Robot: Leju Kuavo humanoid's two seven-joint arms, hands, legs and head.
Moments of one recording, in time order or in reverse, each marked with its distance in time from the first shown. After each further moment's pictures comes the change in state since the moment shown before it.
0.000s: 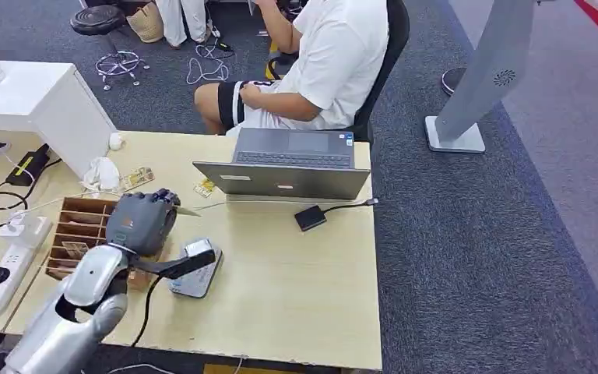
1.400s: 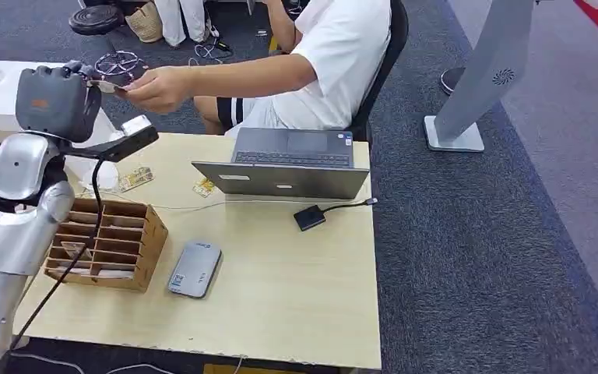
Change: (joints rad) left arm -0.442 0.076 0.066 0.262 -0.027 0.077 -0.018; right arm -0.008 -0.003 0.004 0.007 -0.017 0.011 -0.026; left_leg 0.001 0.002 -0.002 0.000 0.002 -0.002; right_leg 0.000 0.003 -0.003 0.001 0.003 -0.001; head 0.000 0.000
